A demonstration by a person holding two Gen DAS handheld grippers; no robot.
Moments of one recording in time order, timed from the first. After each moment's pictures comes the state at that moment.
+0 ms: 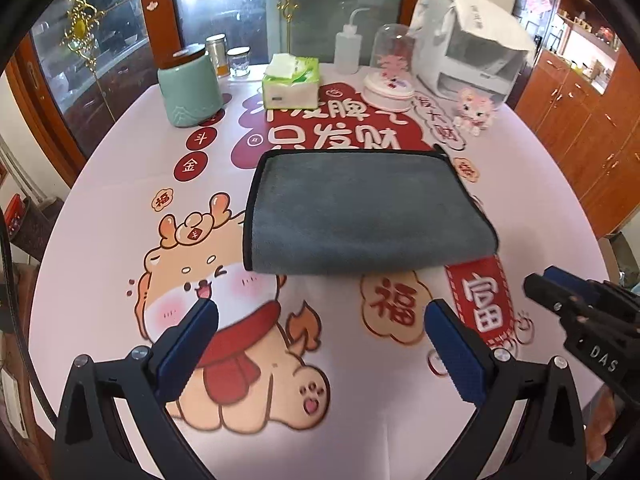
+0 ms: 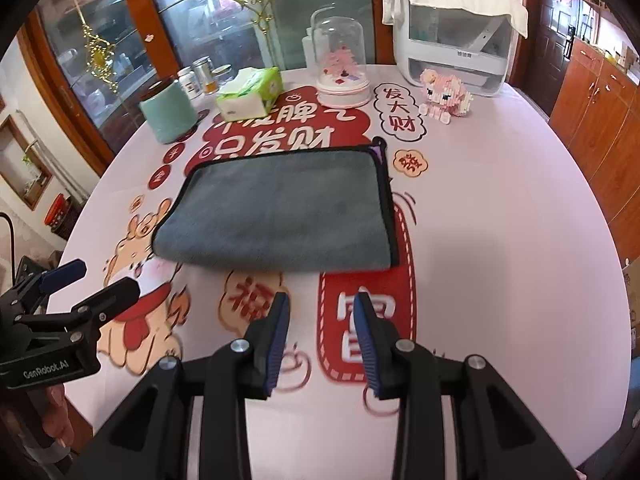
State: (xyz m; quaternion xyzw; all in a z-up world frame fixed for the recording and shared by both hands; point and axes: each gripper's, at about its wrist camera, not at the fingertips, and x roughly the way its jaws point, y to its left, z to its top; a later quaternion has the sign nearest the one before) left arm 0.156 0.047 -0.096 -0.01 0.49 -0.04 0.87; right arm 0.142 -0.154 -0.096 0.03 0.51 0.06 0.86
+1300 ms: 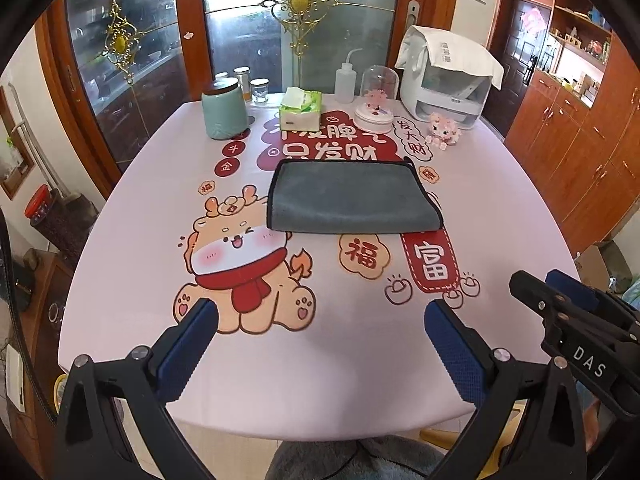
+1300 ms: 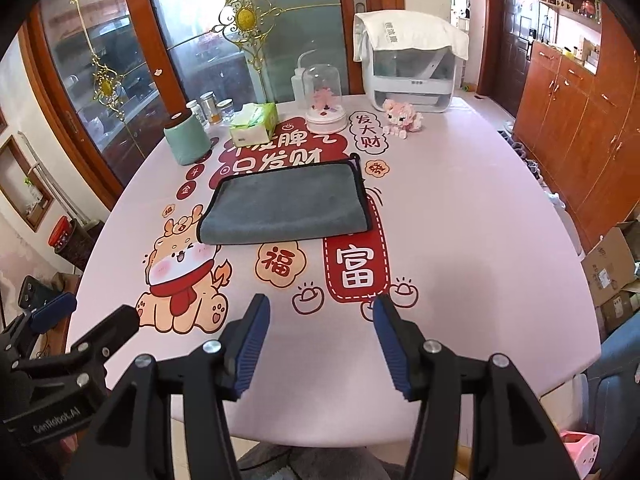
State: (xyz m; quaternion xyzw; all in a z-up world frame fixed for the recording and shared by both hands) left arm 0.020 0.040 -0.011 -0.02 0.46 -0.02 0.89; right arm 0.019 -0.148 -0.011 0.05 0.47 0.01 0.88
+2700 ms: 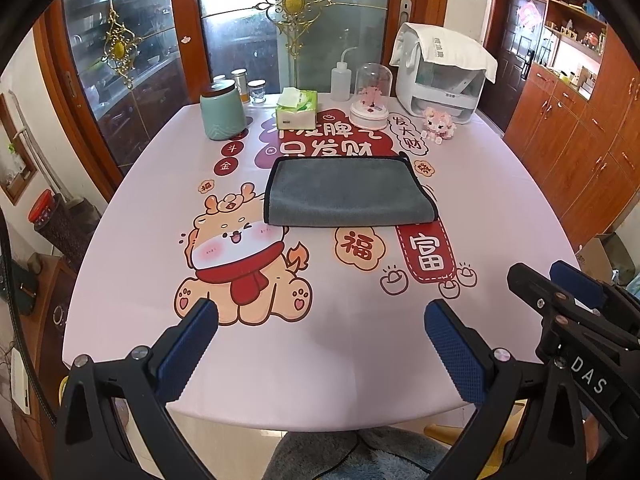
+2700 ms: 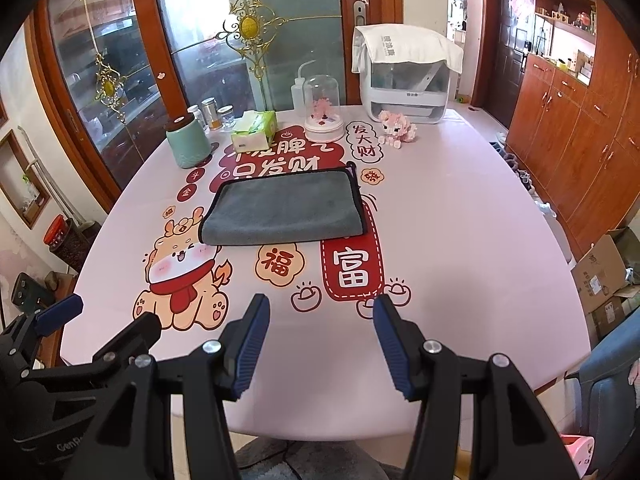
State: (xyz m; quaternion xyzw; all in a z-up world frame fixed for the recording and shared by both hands) left arm 0.007 0.031 -0.010 -0.01 0.46 -0.02 0.89; right arm -0.001 -0.139 -0.002 0.04 0.45 0.00 0.89
